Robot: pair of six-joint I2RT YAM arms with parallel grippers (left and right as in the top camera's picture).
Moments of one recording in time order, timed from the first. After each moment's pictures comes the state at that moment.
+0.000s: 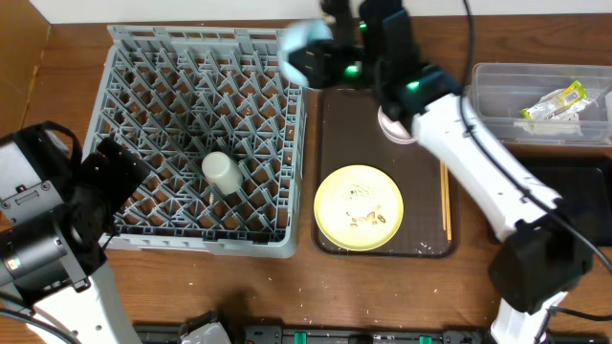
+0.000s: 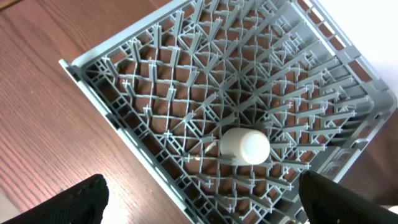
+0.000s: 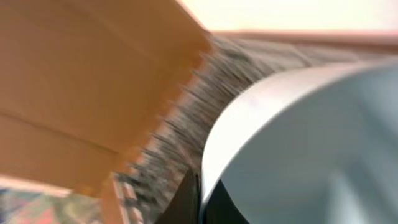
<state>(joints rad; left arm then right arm) 0.47 1.12 1.61 -1.39 -0.02 -0.41 0.58 1.95 1.77 -0.09 -0.60 0.60</state>
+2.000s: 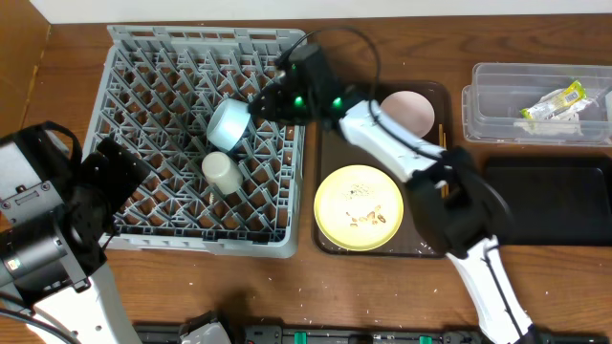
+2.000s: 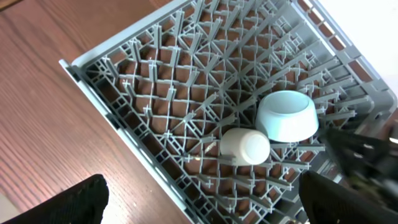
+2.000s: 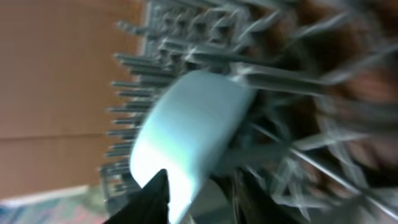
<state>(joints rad) 0.47 1.12 1.61 -1.39 -0.02 -0.41 0.64 2.39 1.99 -0.28 -0.62 0.84</state>
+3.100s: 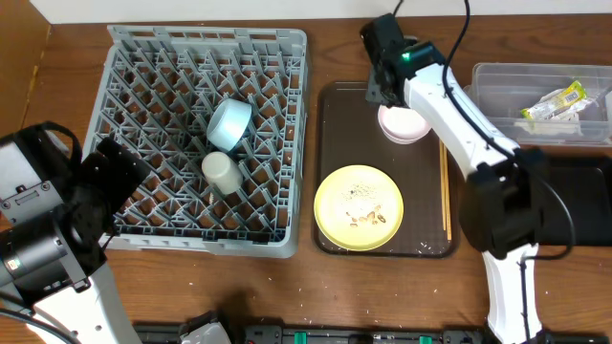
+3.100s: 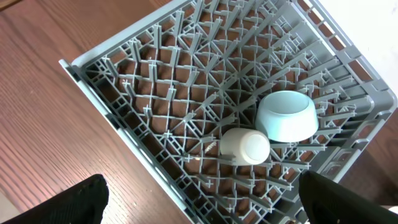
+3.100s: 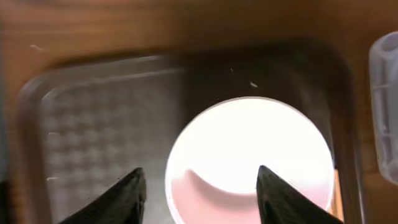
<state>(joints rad) 0.47 1.12 1.61 -1.39 -0.02 -0.41 0.44 2.26 2.01 -0.96 0.21 0.57</state>
